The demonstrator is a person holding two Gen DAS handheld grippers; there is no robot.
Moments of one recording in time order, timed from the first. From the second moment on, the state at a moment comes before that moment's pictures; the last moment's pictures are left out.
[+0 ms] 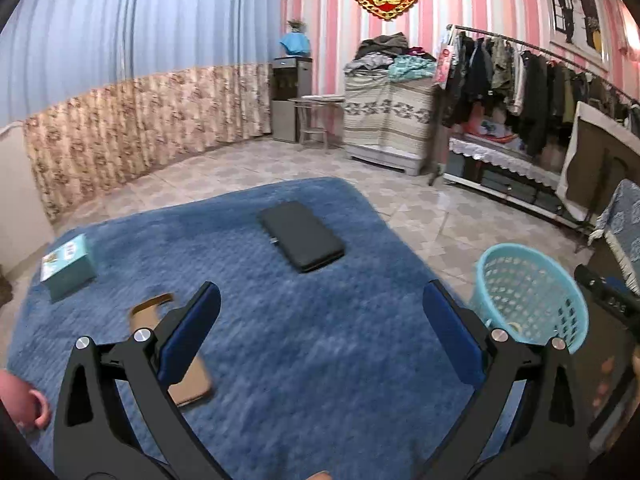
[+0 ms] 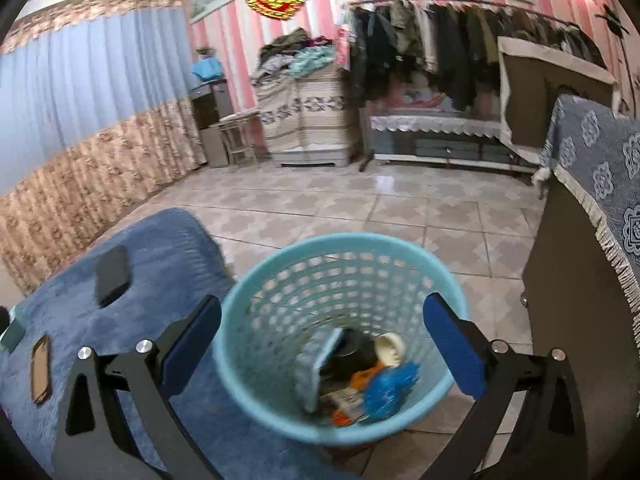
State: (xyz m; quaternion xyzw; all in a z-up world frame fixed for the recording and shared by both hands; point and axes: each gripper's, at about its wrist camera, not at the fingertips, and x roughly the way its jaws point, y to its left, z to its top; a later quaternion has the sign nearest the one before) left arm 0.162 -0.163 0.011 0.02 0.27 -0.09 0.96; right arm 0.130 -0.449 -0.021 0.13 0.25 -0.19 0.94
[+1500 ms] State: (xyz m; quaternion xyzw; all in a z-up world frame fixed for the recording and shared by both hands) left arm 0.034 -0.065 0.008 -0.01 0.20 -0.04 0.98; right arm 0.018 -0.289 -0.012 0.01 0.19 -0.09 0.98
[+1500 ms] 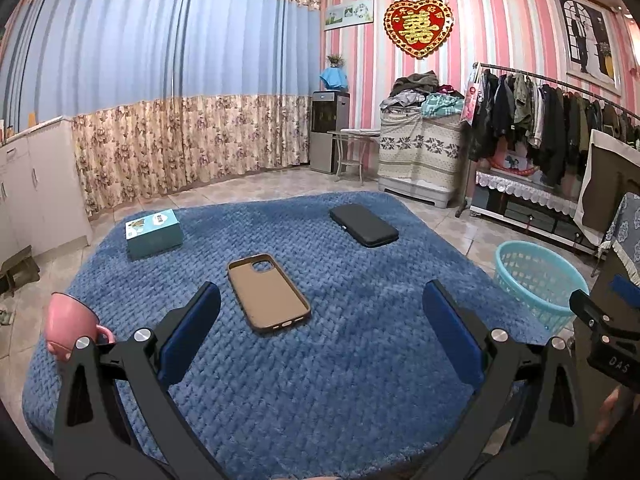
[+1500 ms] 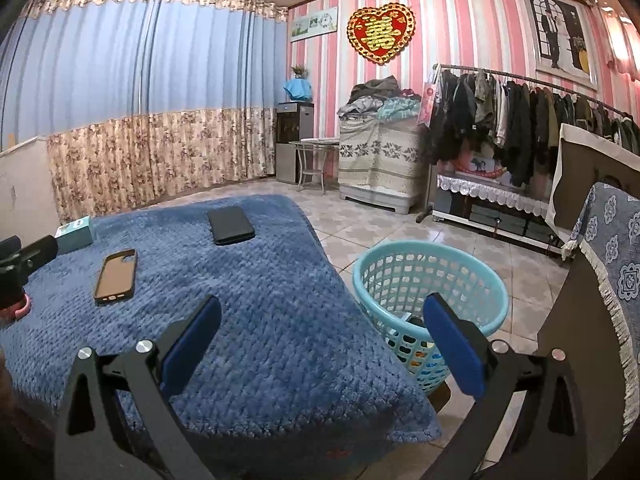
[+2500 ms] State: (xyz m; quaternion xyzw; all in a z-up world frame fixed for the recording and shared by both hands) left arm 0.034 -0.077 0.004 -0.01 0.18 -0.05 0.98; right arm 0.019 -0.286 -0.011 0.02 0.18 -0.07 0.98
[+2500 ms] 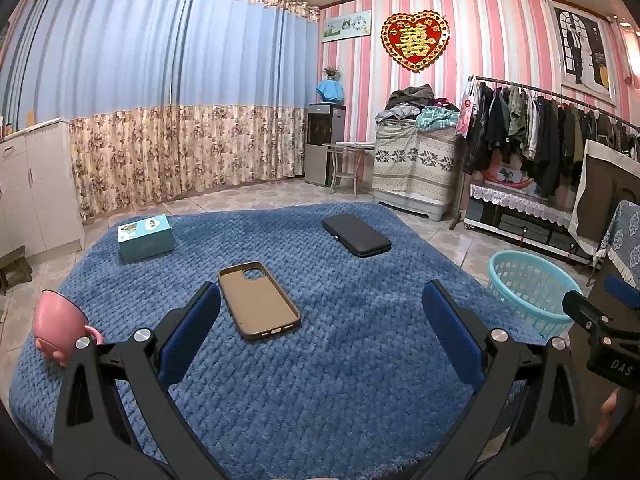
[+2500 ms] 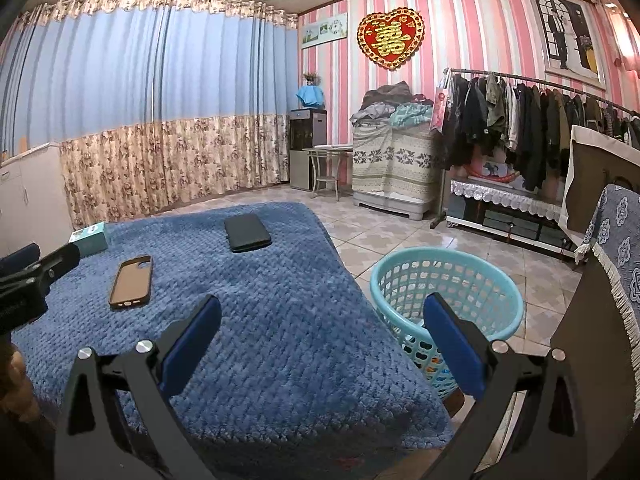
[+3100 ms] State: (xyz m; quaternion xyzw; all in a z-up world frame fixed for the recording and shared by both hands) left arm 0.034 -0.084 0.012 -0.01 0.17 -0.05 0.98; right arm 0.020 -0.285 -0.012 0.02 0.18 -0.07 0.98
